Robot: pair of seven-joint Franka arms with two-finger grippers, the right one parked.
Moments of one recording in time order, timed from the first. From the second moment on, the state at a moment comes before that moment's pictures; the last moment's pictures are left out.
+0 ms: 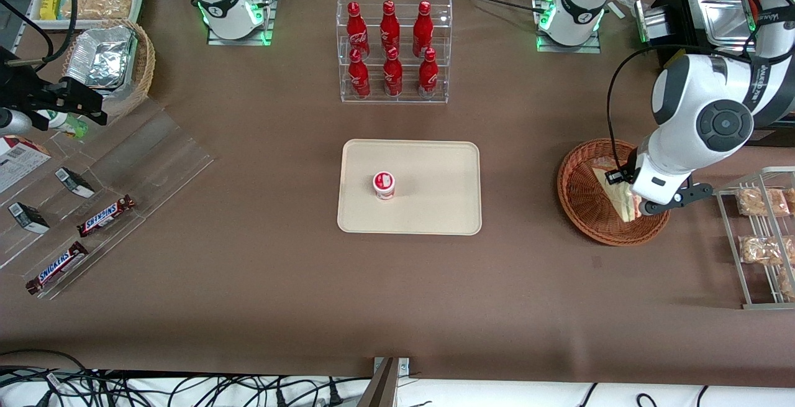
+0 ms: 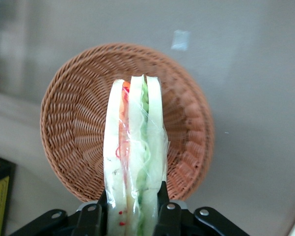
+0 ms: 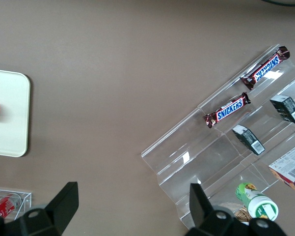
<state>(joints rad) 0.04 0.24 -0.14 -1.86 0.16 1.96 -0.45</state>
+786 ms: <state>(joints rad) 0.03 0.26 -0.49 -1.76 0.15 1.85 -0.48</state>
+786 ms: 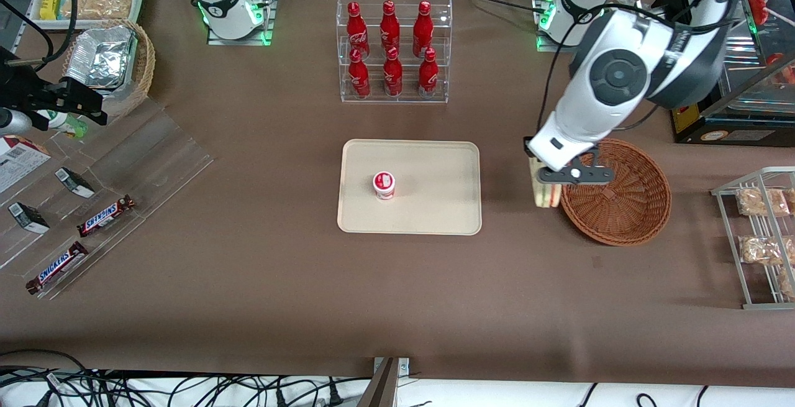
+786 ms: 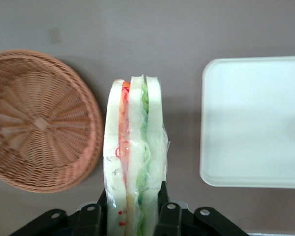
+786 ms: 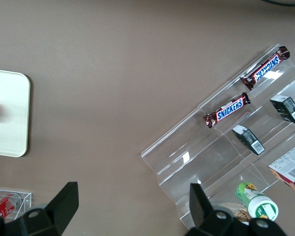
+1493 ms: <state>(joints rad) -0.20 0.49 -0.51 -1.76 0.36 2.10 -0.91</state>
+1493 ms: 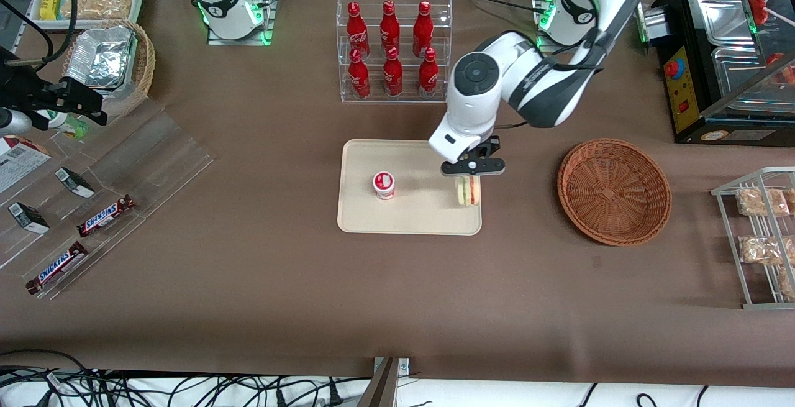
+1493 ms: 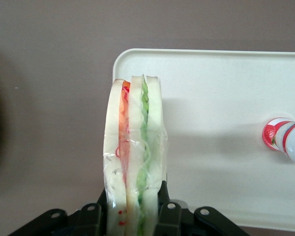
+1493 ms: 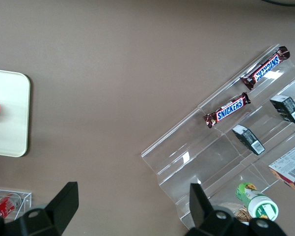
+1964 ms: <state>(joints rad) -0.25 0.59 -0.51 -1.76 0.53 2.16 -1.05</state>
